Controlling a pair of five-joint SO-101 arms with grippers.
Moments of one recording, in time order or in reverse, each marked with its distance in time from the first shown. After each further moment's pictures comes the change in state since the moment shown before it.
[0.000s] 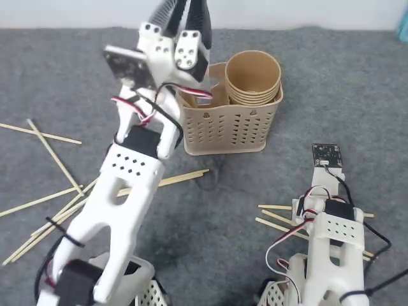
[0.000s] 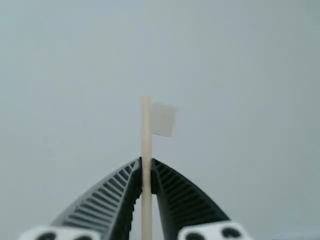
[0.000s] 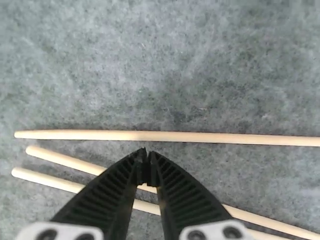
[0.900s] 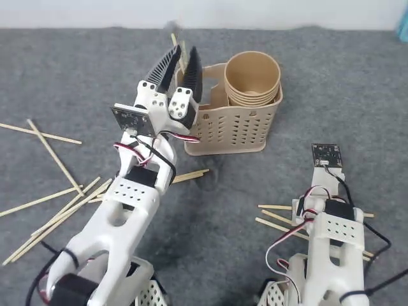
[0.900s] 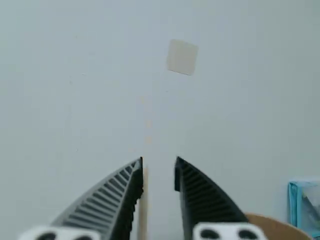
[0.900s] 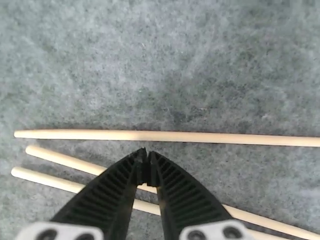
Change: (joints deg) left arm -1.6 -6.4 31.3 -15.6 0.4; right arm 0.0 0.0 0.0 0.0 0.1
